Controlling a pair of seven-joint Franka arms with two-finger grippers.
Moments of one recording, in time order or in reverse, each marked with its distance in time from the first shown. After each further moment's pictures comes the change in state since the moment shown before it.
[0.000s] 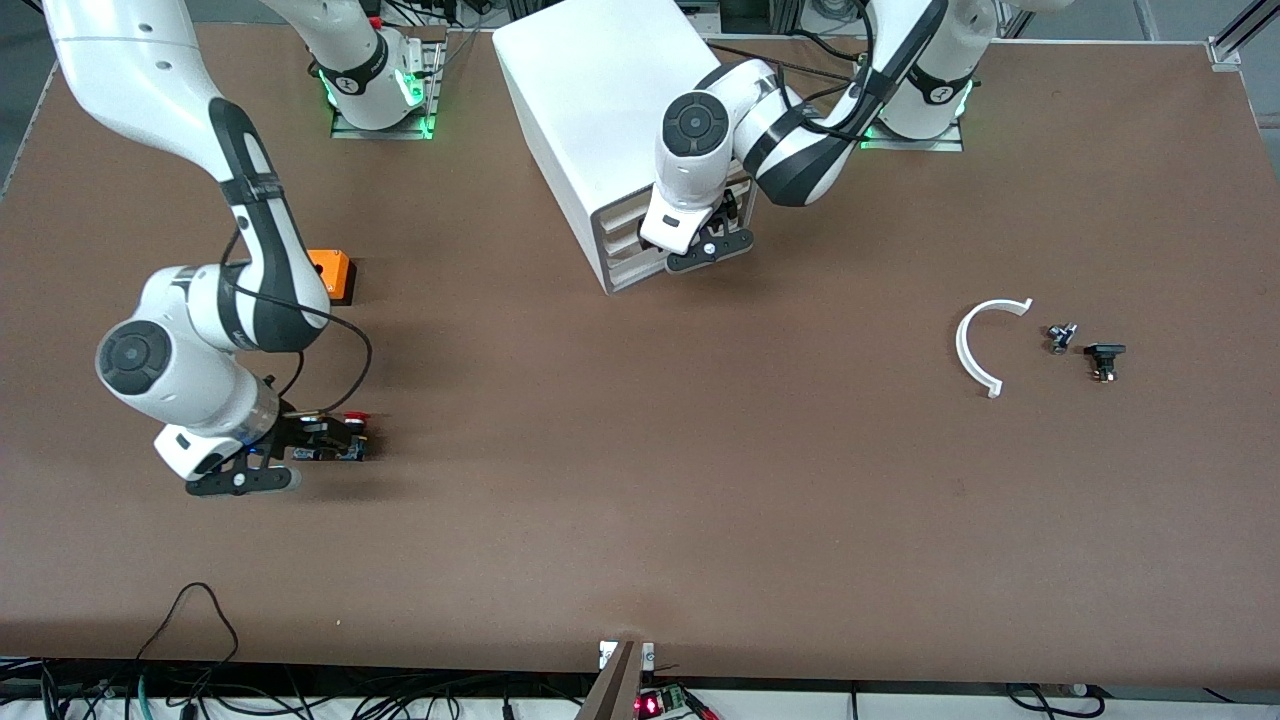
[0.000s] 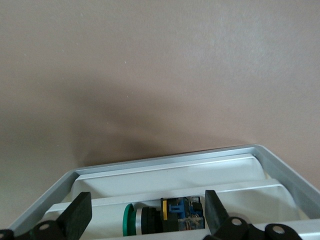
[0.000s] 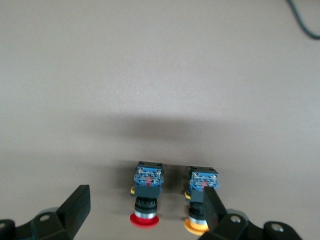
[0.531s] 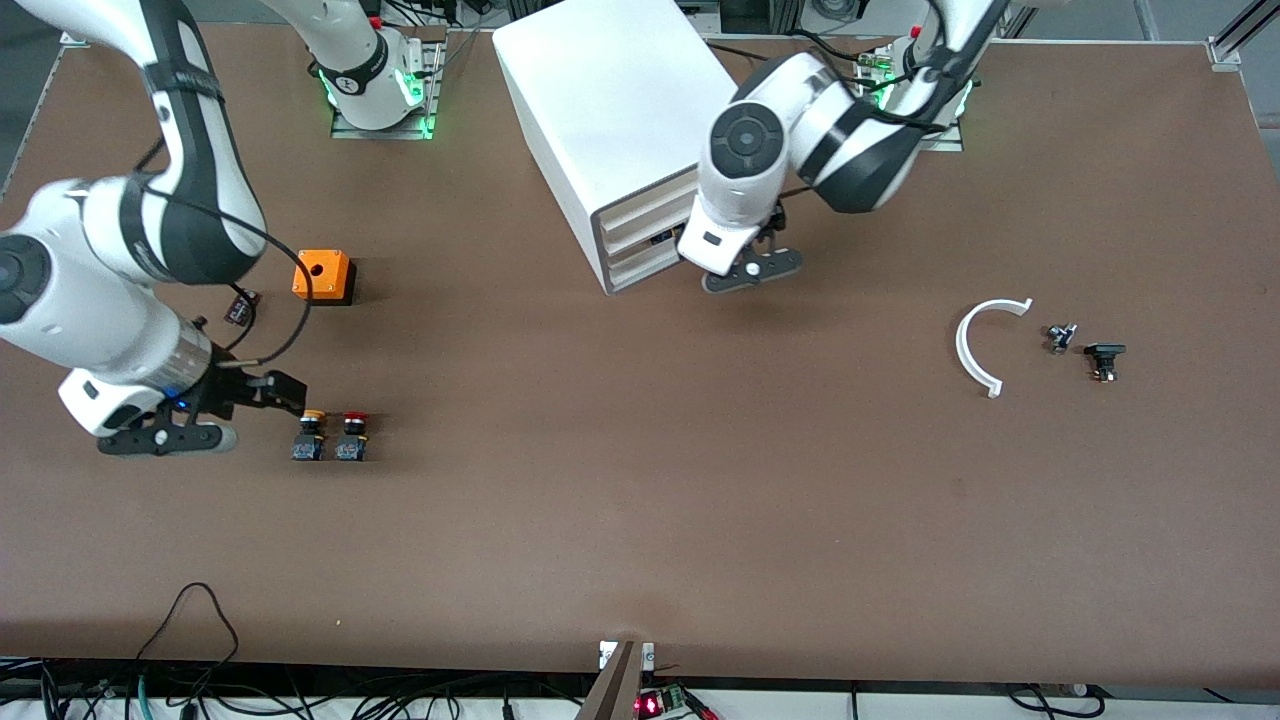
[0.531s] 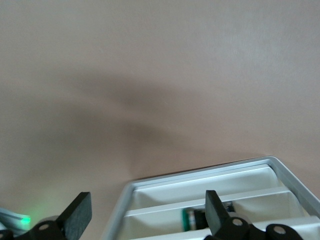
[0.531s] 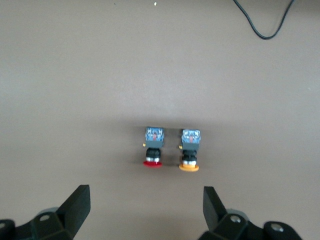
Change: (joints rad) left arm 0.166 -0.049 -0.003 0.187 0.000 -0.334 0.278; right arm 0.000 -0.226 -0.001 0.000 0.000 -0.257 0.039
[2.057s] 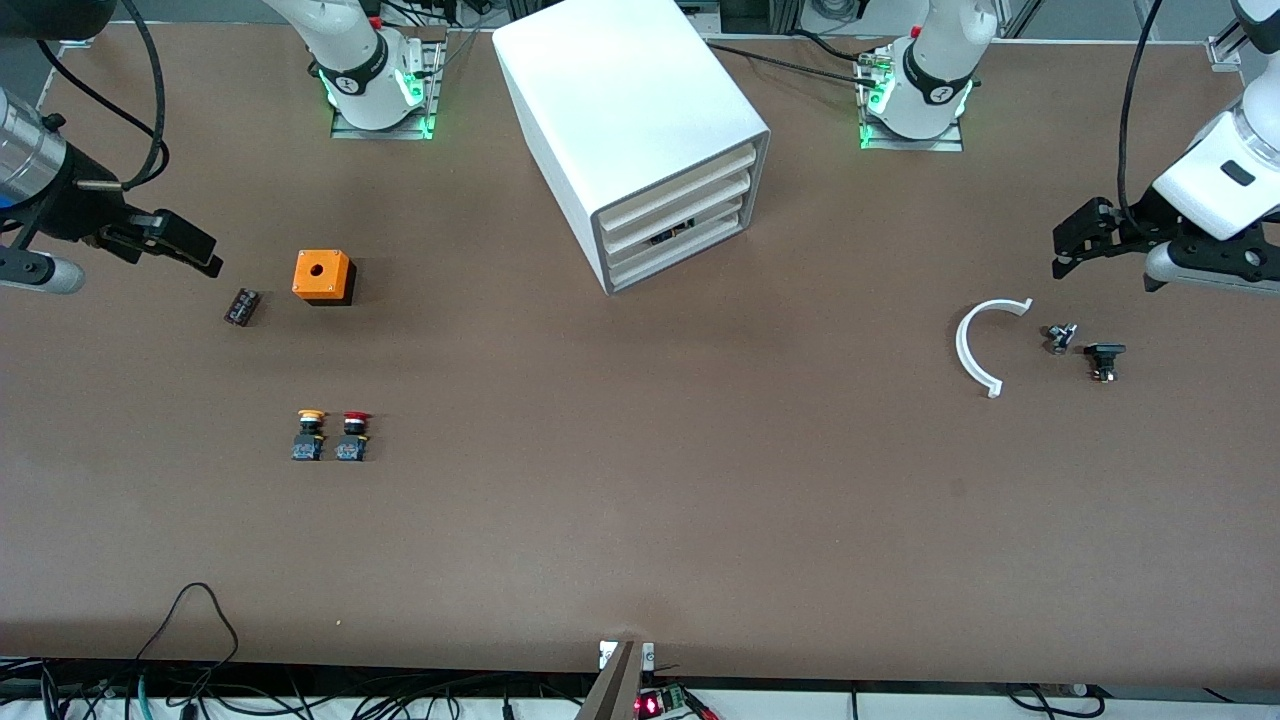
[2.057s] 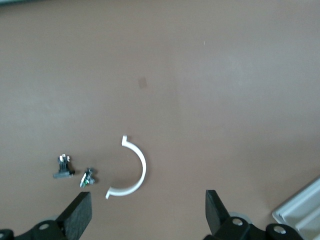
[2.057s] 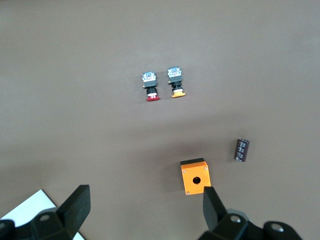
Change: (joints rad) left arm 0.270 -0.316 0.358 0.088 0.002 -0.136 1.010; right arm -0.107 -0.319 0.113 -0.003 0.000 -0.373 0.225
